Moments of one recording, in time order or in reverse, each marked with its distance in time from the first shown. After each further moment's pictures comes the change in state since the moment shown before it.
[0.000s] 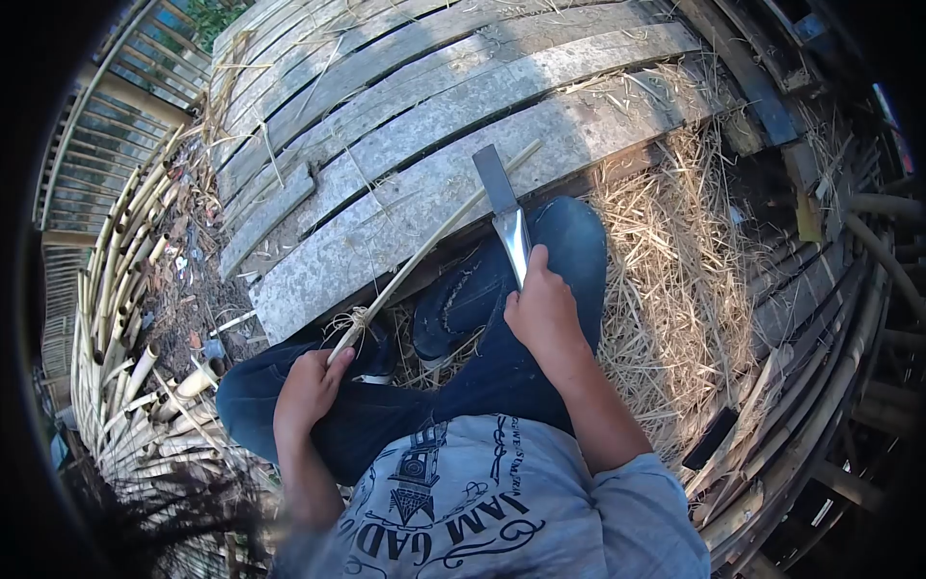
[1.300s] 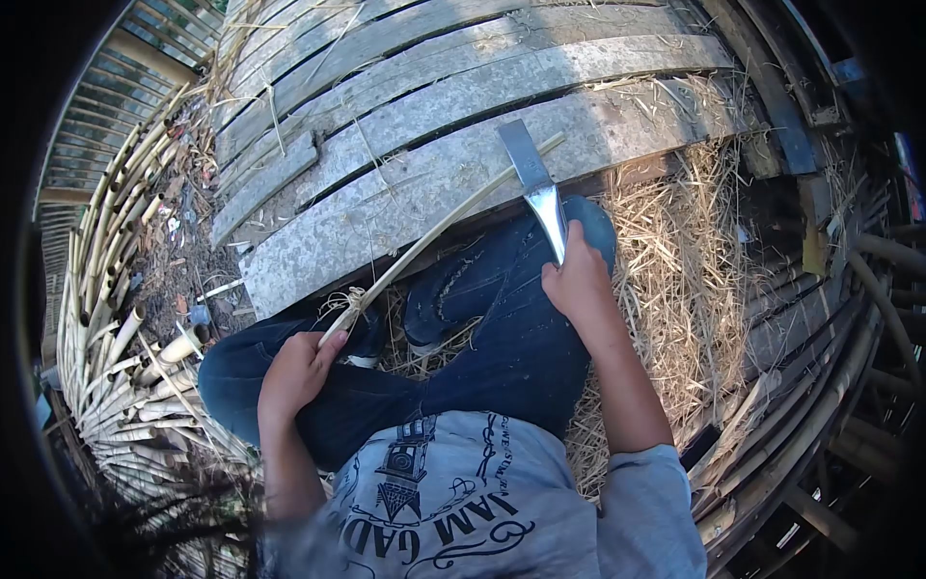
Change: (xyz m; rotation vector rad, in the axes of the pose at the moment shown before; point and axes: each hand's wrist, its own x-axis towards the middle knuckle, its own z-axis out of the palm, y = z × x) left_hand 0.003 0.007 -0.004 0.030 -0.057 -0.086; right_hand 0.040 0.032 -0.023 0.003 -0.052 0.003
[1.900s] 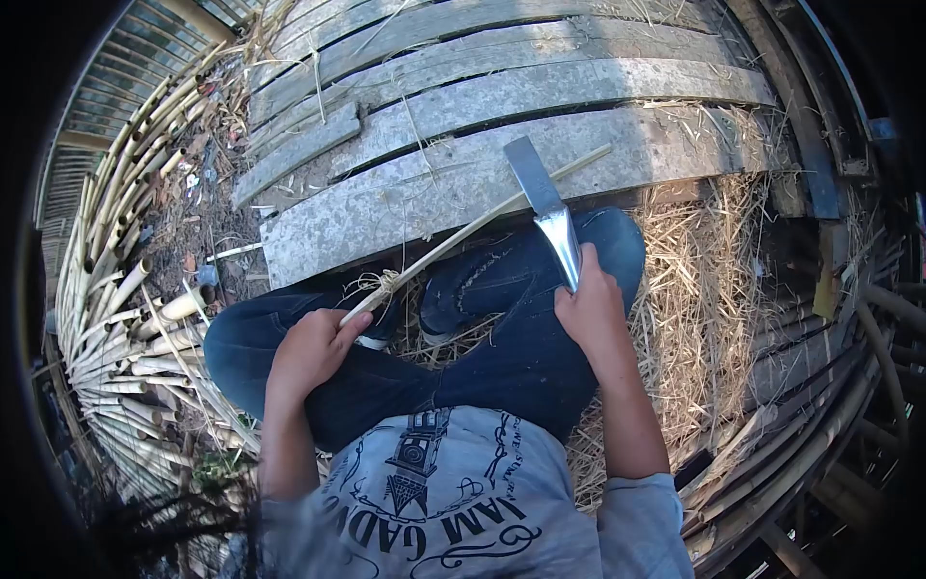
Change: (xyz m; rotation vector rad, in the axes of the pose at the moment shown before) left_hand -0.005 -0.001 0.000 0.065 0.026 -0.027; right_hand -0.018 -0.015 0.013 0.010 -0.003 -0.158
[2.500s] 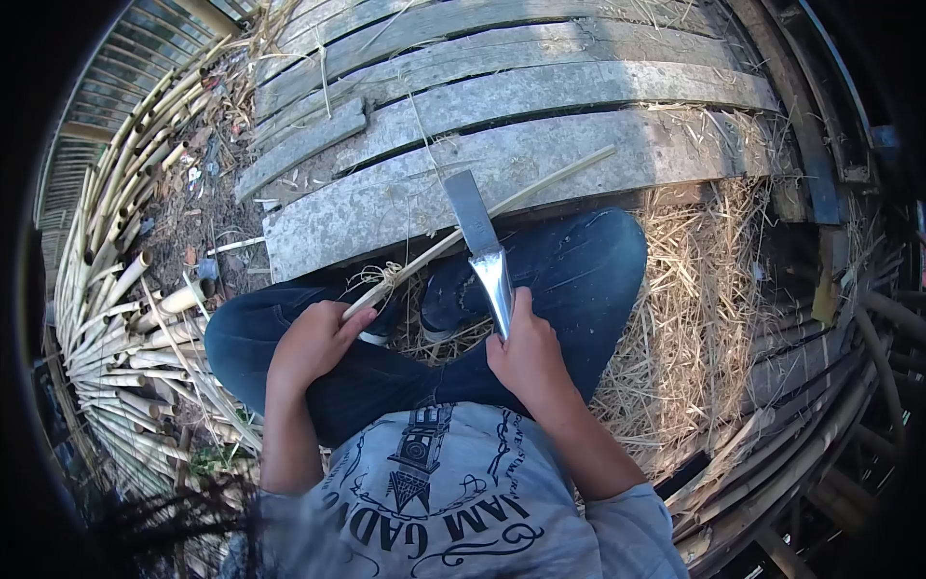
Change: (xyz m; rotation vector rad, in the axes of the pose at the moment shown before) left_hand 0.006 -0.006 0.002 -0.052 -0.016 0.031; right_hand -0.056 -0.048 0.042 0.143 -0.200 -0.006
